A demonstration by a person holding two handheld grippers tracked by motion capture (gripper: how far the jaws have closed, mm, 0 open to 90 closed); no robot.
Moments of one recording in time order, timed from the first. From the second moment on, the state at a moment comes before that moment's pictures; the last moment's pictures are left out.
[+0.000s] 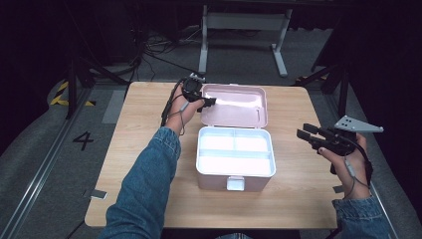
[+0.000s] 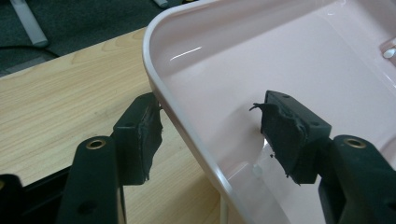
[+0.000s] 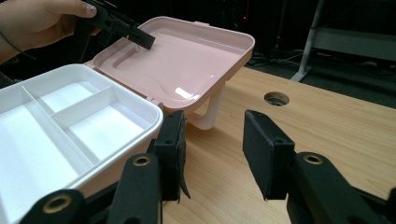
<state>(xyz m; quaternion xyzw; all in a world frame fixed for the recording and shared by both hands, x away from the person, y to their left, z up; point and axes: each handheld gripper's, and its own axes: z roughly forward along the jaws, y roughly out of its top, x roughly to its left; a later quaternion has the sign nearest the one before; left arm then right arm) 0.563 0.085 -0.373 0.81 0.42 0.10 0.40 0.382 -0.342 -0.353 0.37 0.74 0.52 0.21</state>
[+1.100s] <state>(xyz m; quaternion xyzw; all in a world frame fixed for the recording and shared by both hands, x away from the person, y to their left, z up) 0.473 0.128 -0.298 0.79 0.36 0.17 0.46 0.427 -0.316 -0.348 0.35 0.75 0.53 0.18</state>
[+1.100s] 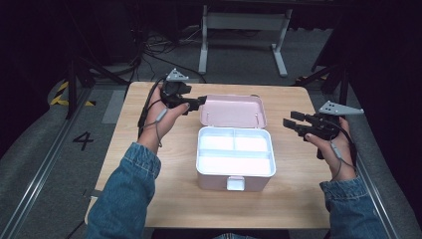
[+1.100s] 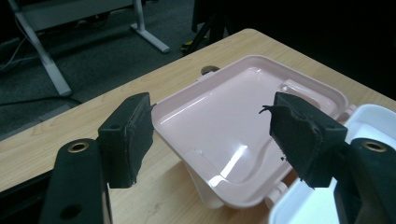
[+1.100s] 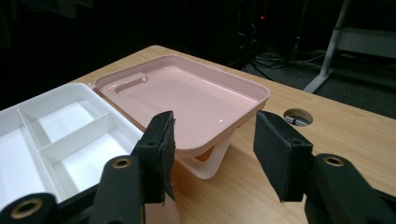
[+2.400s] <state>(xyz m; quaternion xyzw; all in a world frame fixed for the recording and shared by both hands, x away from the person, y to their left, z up) 0.369 0.224 -0.346 0.78 0.42 0.24 0.40 0.414 -0.359 -0.357 0.40 0.77 0.47 0.16</state>
